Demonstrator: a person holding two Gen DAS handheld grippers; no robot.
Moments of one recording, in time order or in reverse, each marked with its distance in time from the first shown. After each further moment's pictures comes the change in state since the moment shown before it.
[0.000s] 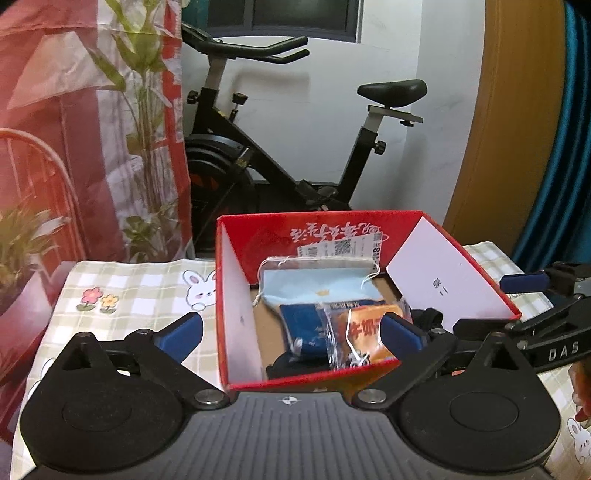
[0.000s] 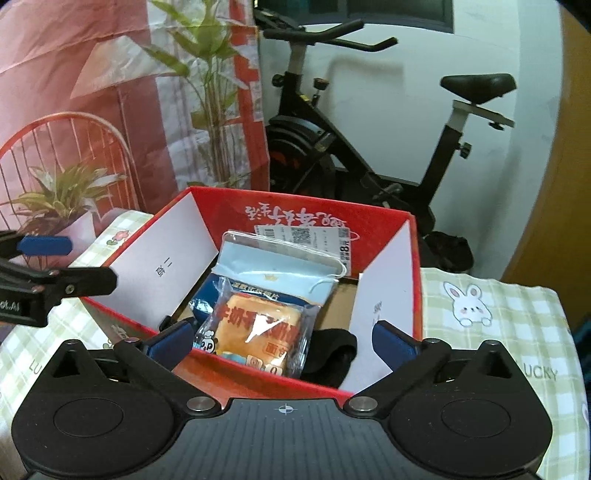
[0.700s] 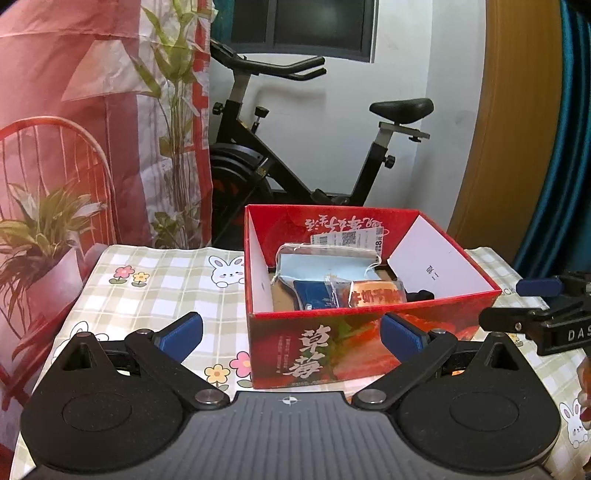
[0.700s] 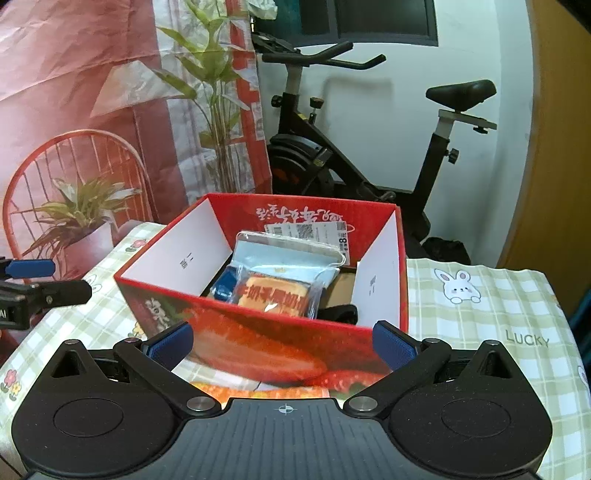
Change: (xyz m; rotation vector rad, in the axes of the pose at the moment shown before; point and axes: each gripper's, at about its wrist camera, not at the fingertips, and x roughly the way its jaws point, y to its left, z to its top) left arm -0.057 -0.004 -0.043 -0.042 -0.064 0.051; right arm -0.056 0.006 -0.044 0.025 -0.073 0.019
